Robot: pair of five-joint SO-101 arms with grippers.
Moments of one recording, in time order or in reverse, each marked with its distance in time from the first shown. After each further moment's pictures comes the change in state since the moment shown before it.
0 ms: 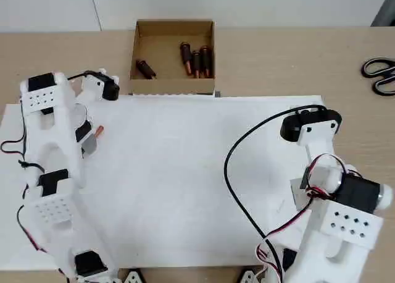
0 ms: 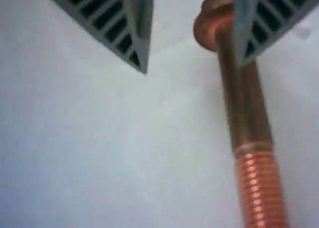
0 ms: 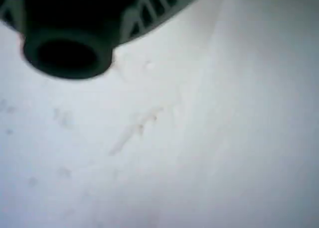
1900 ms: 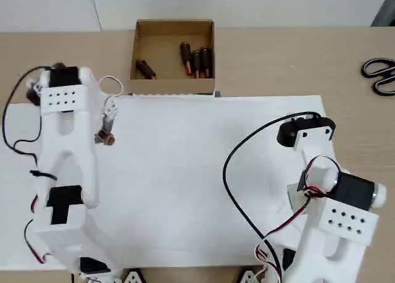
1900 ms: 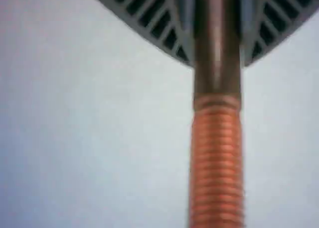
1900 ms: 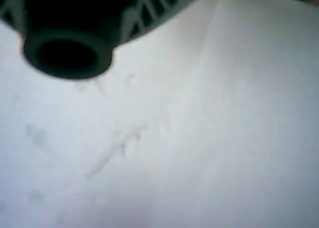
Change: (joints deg) left arm 10.9 -16.0 7.7 -1.1 105.7; right arm 0.0 0.0 5.0 -0.6 0.0
